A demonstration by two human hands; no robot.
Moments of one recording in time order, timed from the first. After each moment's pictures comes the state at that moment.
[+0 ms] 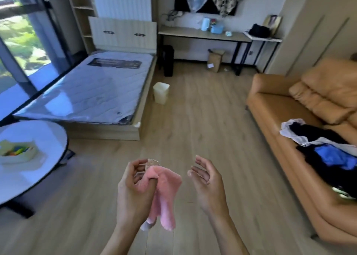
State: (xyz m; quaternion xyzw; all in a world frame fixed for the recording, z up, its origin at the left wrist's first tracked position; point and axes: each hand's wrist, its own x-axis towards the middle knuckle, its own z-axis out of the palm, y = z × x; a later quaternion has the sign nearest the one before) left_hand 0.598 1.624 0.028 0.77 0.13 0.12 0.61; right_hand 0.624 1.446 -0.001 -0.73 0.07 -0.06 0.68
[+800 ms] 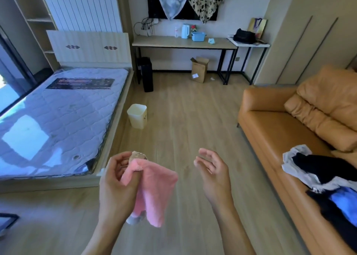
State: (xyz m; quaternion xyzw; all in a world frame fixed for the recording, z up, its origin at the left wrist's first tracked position) left_hand 1.079 1.463 0.050 0.78 0.08 0.15 0.61; right_hand 1.094 1.248 0.020 -0.70 0.11 -0.12 0.70
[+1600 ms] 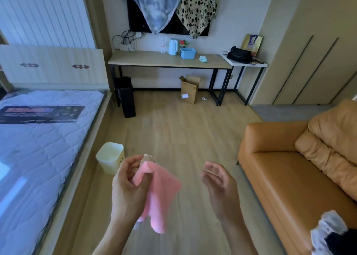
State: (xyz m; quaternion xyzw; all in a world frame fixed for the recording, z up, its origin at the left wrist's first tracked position) left_hand 1.642 1.326 0.056 0.76 0.04 0.11 0.64; right_hand 1.619 1.111 0.026 -0.72 0.12 -0.13 0.67
